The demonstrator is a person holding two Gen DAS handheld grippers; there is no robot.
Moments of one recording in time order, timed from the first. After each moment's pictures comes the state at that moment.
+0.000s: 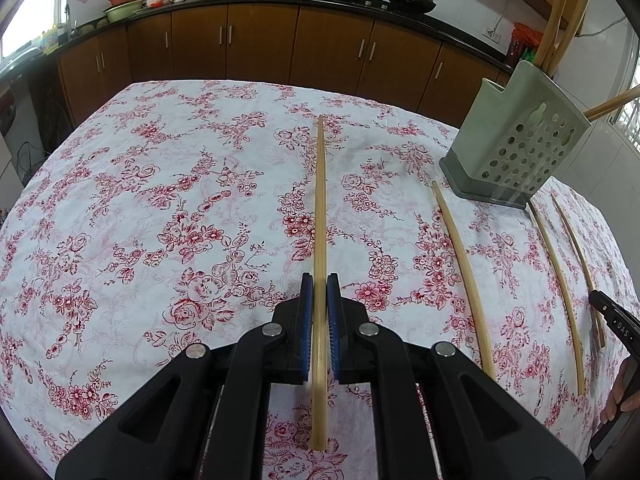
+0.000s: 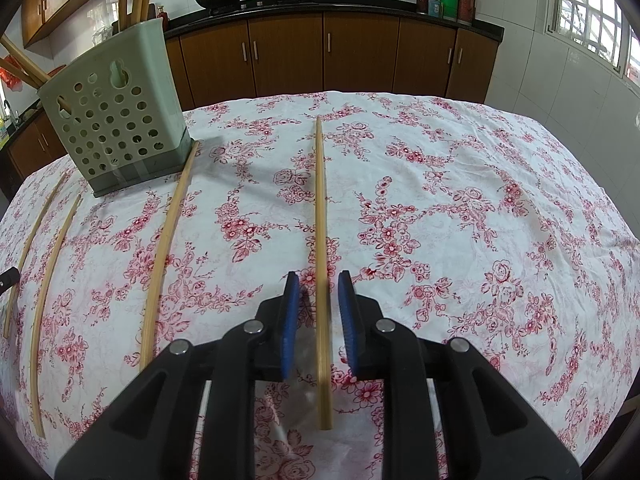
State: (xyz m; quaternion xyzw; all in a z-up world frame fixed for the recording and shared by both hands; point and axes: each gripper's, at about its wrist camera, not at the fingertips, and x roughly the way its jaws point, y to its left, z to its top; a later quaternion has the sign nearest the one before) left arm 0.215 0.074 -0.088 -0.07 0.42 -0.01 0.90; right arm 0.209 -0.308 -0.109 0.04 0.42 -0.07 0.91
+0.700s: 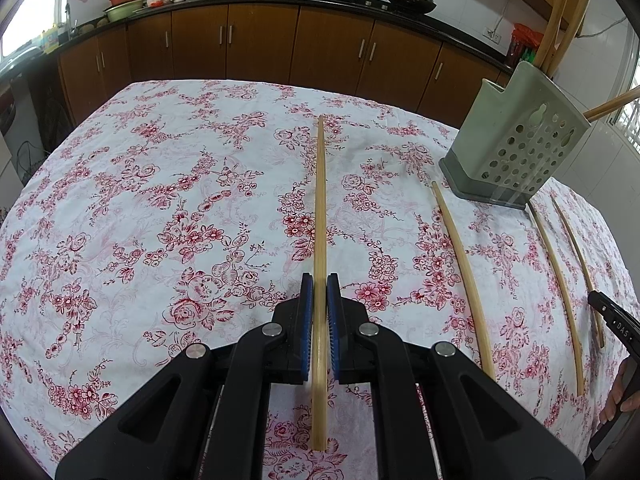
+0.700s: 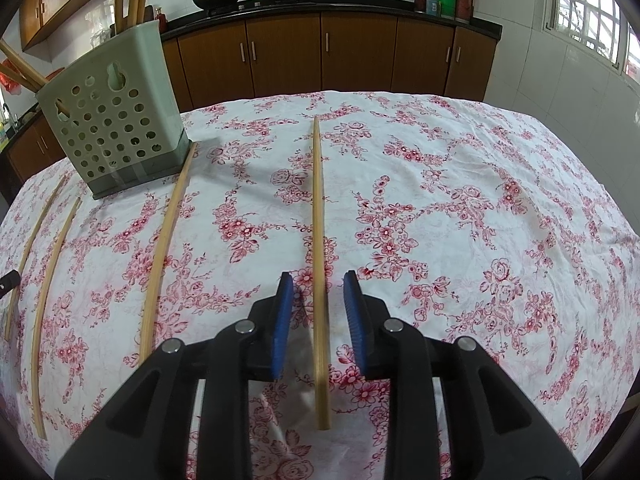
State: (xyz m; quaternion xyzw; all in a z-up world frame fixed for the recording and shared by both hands) left arm 0.214 0.073 -0.088 -0.07 0.42 -0.02 0.90; right arm 0.208 -0.310 -0.109 0.05 0.42 -0.07 0.91
